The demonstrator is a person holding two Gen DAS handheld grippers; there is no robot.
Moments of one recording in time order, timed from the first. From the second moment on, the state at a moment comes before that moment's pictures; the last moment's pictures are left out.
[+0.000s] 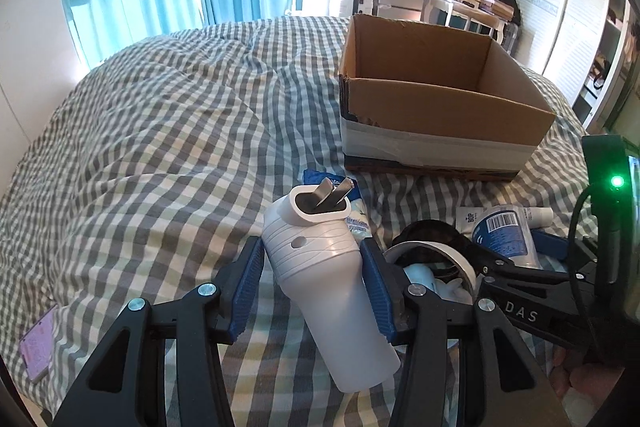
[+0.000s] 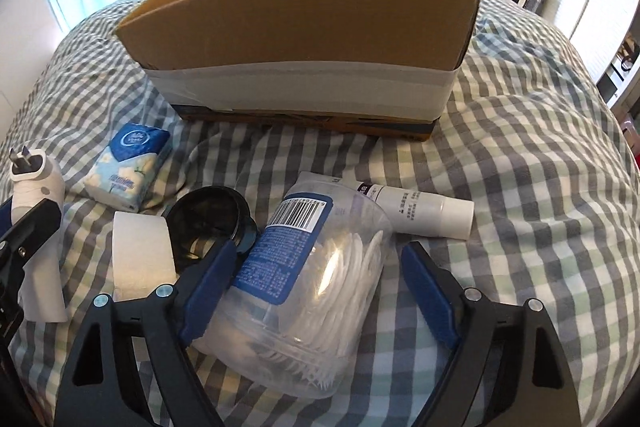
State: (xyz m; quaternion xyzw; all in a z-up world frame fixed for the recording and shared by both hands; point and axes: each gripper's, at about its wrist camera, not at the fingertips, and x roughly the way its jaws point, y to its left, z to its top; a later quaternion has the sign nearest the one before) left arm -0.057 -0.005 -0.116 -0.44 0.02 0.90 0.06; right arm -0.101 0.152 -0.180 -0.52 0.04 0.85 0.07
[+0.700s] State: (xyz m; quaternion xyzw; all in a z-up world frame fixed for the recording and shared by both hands) left arm -0.052 -0.007 -0.098 -0.42 0.01 0.91 0.08; right arm -0.065 0.146 -0.124 -0.45 0.03 0.89 0.05
